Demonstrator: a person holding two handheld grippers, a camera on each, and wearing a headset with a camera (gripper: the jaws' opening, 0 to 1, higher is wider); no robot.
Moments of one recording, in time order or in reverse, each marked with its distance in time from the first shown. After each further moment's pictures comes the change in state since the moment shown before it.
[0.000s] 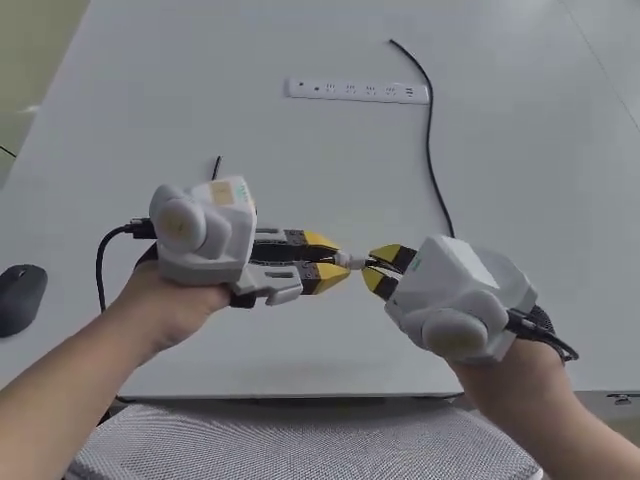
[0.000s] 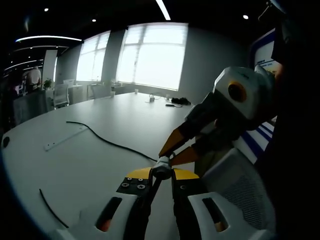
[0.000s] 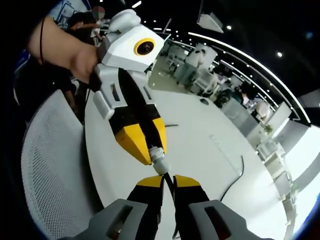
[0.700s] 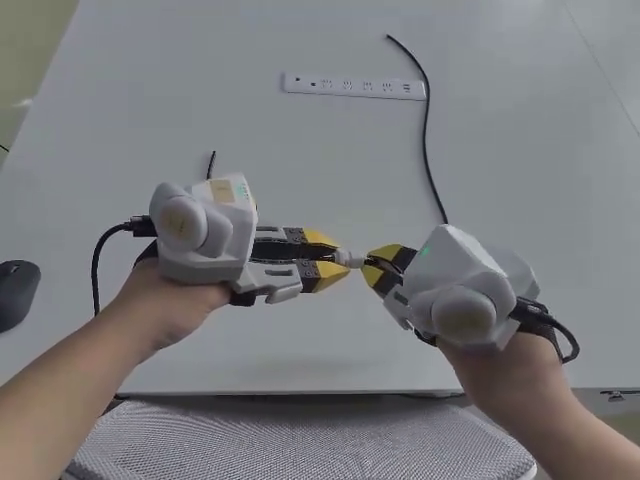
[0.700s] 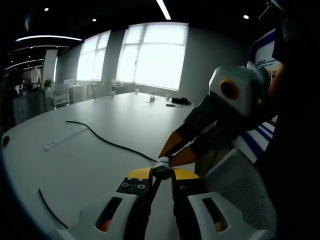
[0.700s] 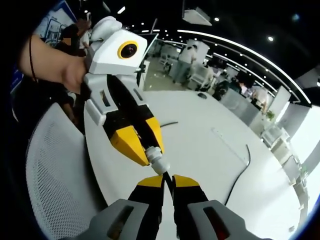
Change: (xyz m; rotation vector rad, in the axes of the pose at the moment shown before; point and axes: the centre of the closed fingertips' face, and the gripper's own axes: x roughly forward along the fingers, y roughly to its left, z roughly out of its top) left arm 0.004 0.000 0.000 -0.004 -0.004 0.004; right arm 0.002 -0.003 -0.006 0.132 0.000 0.022
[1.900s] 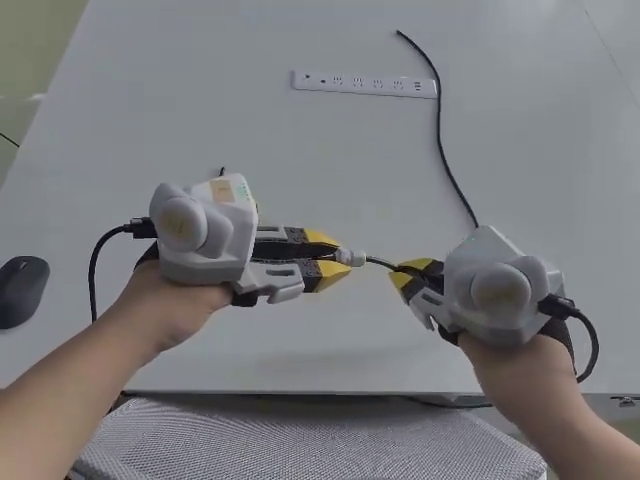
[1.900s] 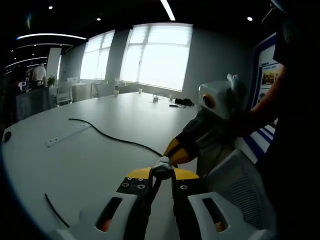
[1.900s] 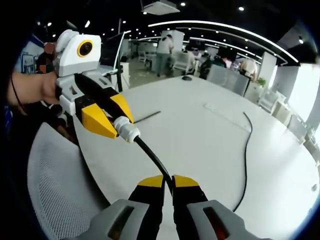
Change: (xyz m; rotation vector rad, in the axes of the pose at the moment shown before) left arm -0.004 0.006 -0.003 -0.027 -0.006 0.025; right arm 0.009 -0.017 -0.049 0.312 0.057 -0.015
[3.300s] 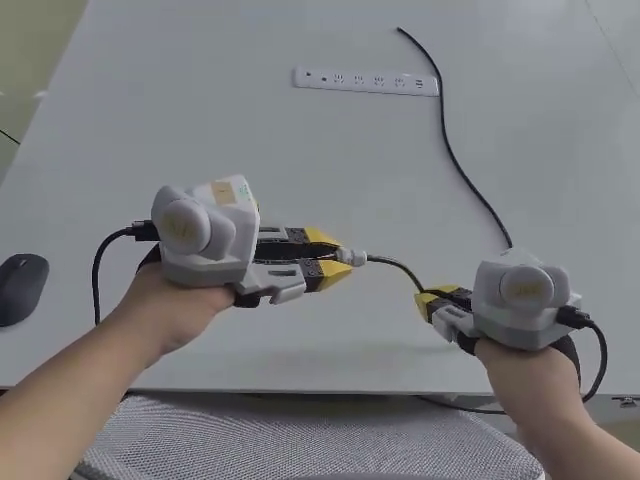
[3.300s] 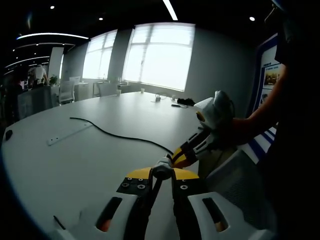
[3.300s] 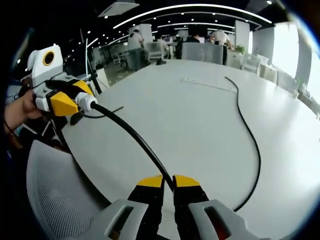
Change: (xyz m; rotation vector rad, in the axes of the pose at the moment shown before) left arm 0.003 0.000 0.000 -0.008 0.001 0.022; right arm 0.003 -0.026 -0.057 0.261 0.083 -0.050
